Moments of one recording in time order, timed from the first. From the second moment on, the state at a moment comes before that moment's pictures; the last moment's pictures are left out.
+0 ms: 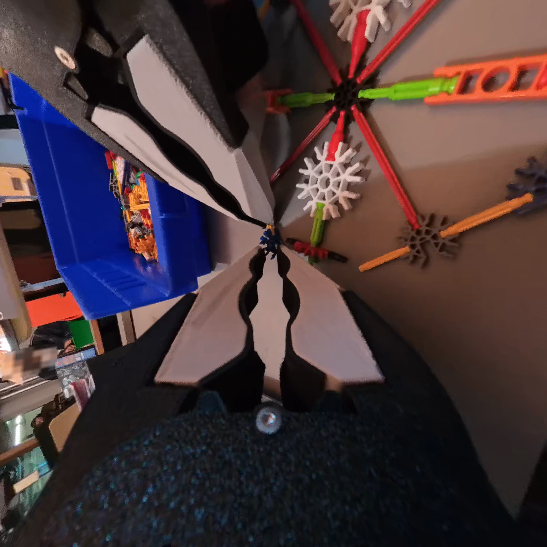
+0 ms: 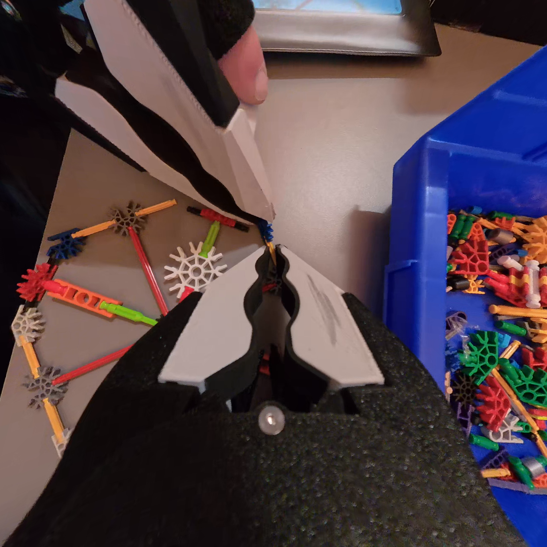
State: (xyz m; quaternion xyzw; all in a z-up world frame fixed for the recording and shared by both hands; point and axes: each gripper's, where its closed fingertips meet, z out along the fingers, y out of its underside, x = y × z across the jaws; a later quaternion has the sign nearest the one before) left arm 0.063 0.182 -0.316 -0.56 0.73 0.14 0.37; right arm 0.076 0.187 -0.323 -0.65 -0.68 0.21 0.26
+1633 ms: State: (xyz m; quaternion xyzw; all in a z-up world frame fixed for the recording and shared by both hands) left arm 0.058 0.187 -0.323 -0.76 0.57 -0.04 0.32; right arm 0.075 0.211 -0.322 -0.67 -0.66 0.11 0.32
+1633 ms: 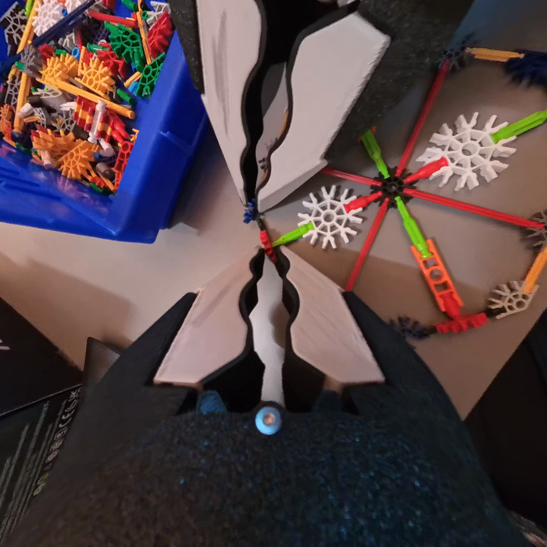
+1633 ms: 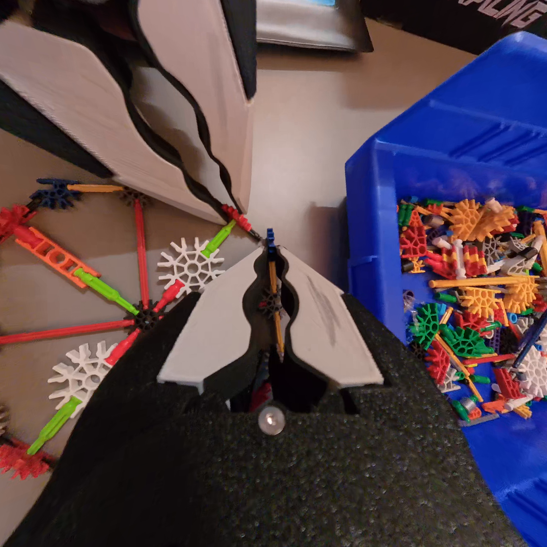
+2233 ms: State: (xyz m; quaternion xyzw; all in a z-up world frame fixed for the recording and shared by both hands) left arm 0.058 0.187 -0.323 -0.75 0.58 -0.02 0.33; right arm 0.077 0.200 -0.315 -0.60 -0.72 0.11 0.34
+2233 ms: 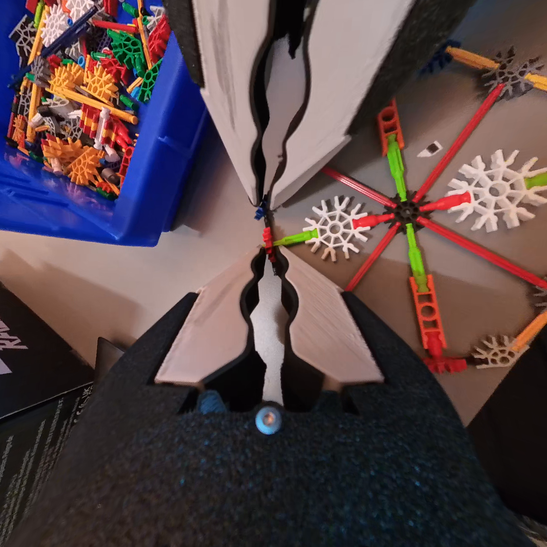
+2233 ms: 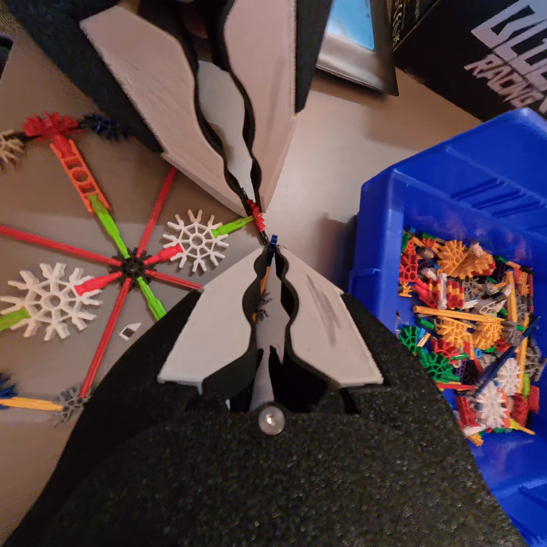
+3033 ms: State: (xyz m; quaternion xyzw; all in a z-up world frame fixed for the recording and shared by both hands) left arm 0.059 0.188 -0.324 -0.74 0.58 -0.04 0.34; right arm 0.082 0.199 -0.308 -0.55 -0.73 -0.01 0.41
